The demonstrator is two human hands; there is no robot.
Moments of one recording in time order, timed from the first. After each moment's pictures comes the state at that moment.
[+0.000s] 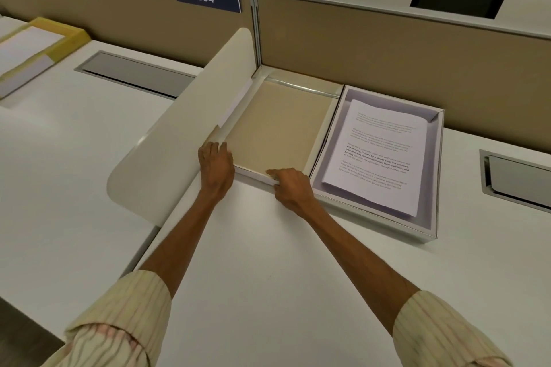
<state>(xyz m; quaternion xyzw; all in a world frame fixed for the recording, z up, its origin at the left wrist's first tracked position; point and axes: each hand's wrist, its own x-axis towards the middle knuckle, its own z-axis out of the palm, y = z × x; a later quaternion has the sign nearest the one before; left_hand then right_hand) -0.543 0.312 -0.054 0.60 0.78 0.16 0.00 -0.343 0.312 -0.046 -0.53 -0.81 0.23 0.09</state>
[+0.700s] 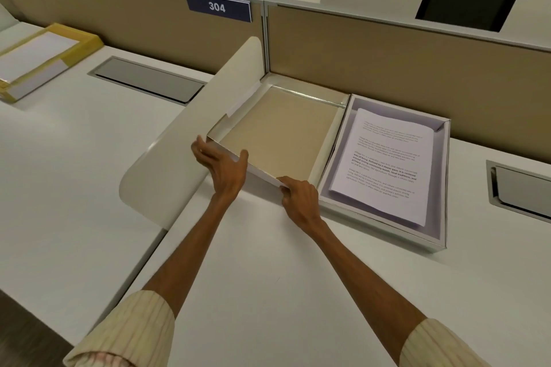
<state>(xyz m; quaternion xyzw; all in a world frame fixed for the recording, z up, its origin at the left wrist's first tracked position) -0.517 0.310 -0.027 0.39 0.78 0.46 0.15 -0.344 0.292 -0.053 -0.55 -0.76 0.25 0.24</state>
